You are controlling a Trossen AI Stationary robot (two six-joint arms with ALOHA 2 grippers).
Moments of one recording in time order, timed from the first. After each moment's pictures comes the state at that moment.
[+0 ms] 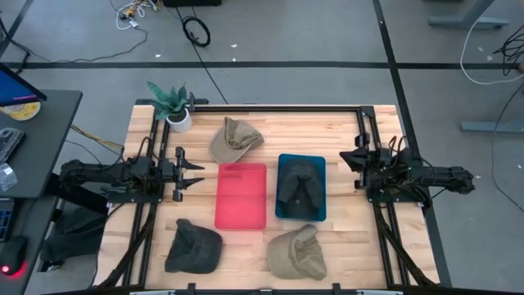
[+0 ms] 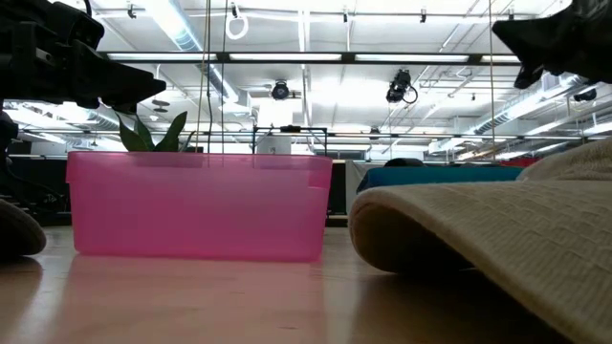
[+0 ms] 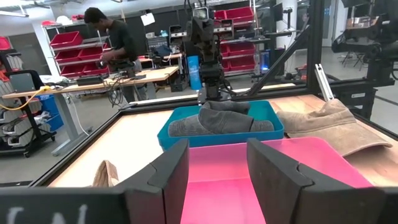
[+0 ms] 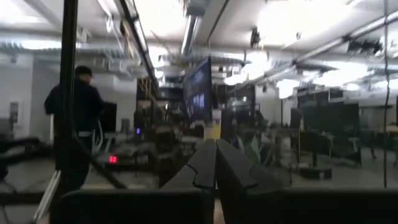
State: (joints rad) left arm -0.08 0.03 0.01 0.05 -0.13 0.12; right arm -0.05 0.00 0.02 0.38 0.05 -0.07
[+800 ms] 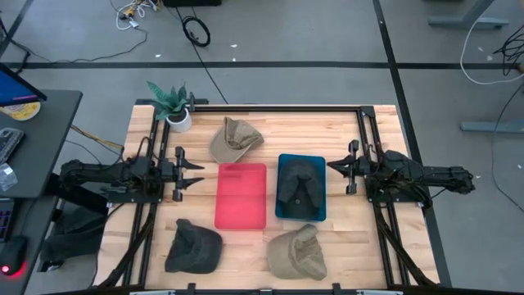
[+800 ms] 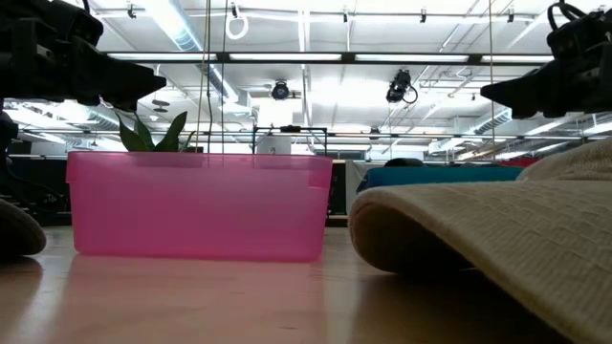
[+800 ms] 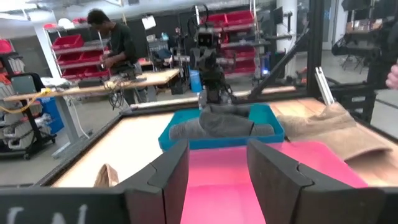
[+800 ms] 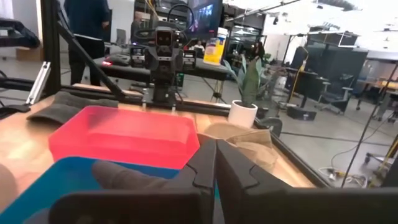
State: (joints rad) left arm -0.08 0.03 0.01 0.07 -0.13 0.12; right arm -0.05 0.00 0.02 0.02 0.06 -0.19
